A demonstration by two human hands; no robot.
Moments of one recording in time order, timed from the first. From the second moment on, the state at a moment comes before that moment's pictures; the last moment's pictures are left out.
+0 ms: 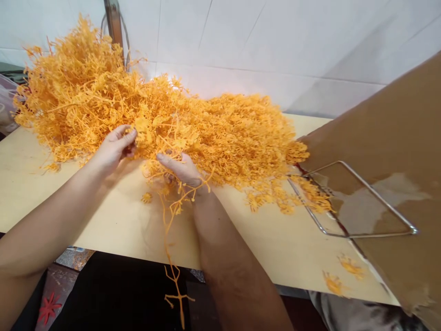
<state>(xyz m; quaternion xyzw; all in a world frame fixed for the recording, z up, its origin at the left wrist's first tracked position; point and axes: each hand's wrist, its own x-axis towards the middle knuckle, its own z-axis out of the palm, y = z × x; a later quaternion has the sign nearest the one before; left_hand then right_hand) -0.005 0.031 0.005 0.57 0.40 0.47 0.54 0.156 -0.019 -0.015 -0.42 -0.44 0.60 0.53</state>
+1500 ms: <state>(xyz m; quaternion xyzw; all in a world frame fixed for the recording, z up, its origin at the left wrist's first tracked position) 0.010 0.007 0.014 0.60 0.34 0.46 0.55 0.145 -0.024 -0.009 -0.43 -0.56 0.34 0.62</state>
